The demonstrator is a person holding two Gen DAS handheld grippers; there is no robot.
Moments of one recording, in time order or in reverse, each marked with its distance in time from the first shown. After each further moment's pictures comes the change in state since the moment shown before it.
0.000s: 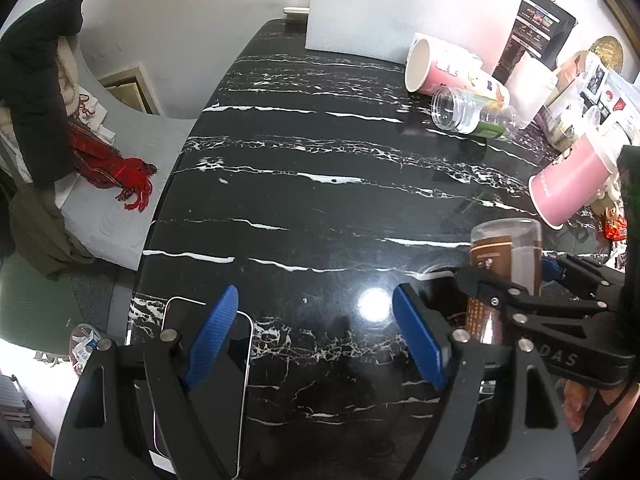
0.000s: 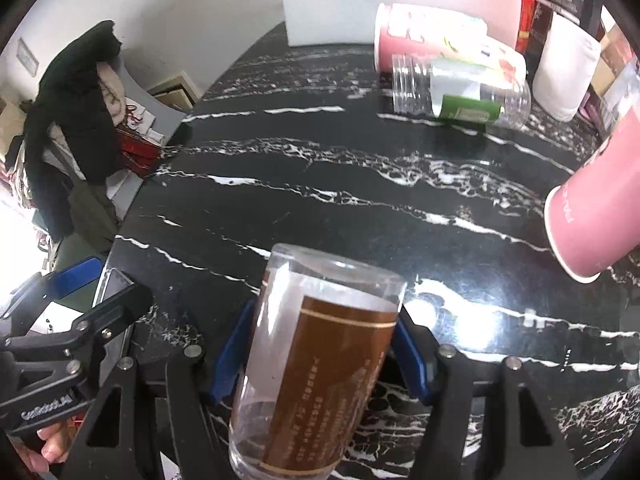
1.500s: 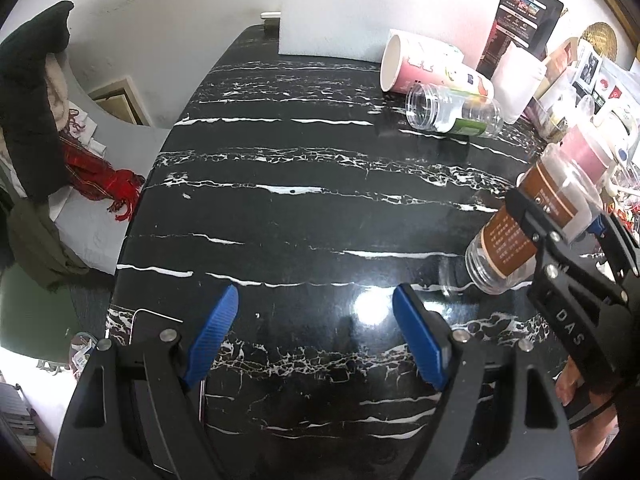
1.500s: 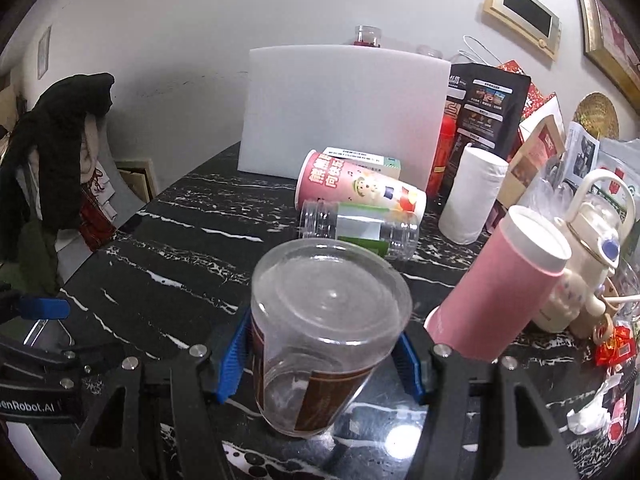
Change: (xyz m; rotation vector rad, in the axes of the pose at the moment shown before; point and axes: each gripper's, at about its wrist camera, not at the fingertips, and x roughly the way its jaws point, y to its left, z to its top) left arm 0.012 -0.042 0.012 0.042 -0.004 0.004; right arm -0.049 -0.024 -0.008 -0.114 -0.485 -0.274
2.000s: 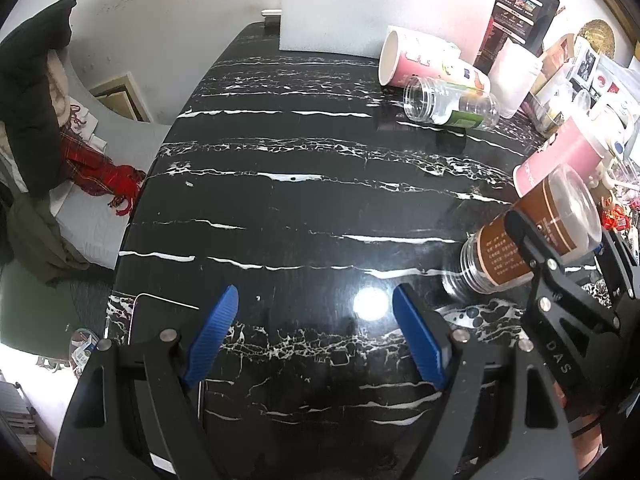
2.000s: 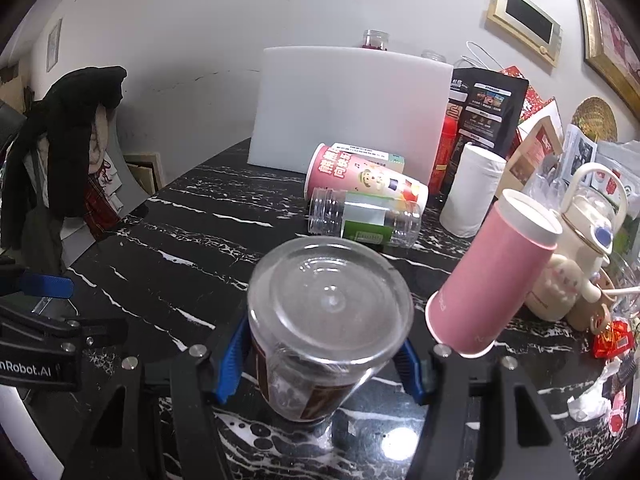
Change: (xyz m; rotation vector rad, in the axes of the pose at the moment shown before) left arm -0.009 0.003 -0.015 0.000 0.002 -0.004; right arm -0.017 0.009 -0.023 -0.026 -0.016 0.002
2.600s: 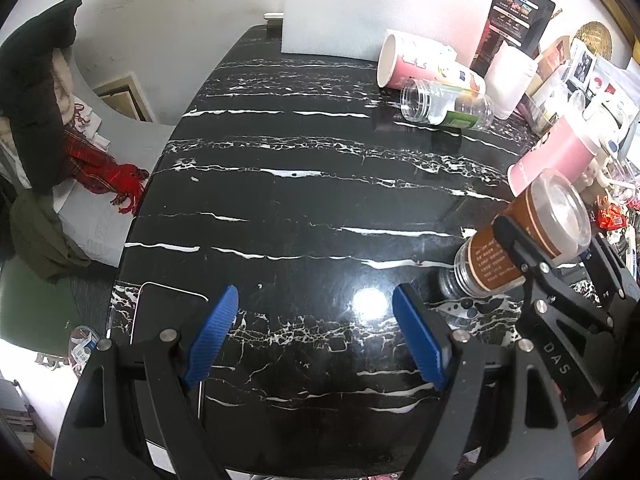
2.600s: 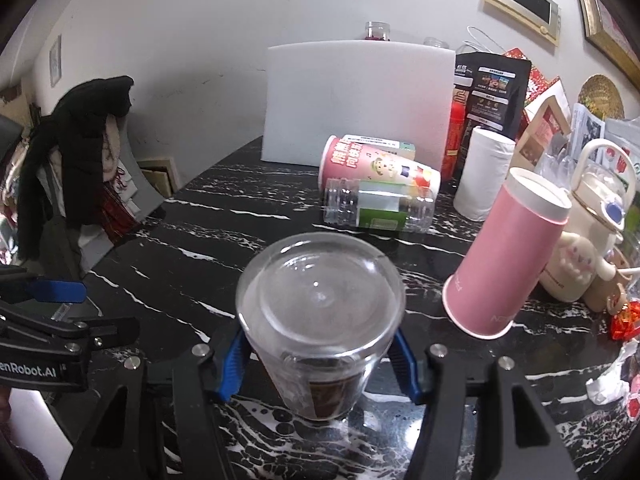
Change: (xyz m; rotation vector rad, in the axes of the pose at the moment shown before) left arm -0.015 -0.001 -0.009 -0.009 -0.012 0.002; right arm -0.005 -0.004 -0.005 0.054 0.022 0.091
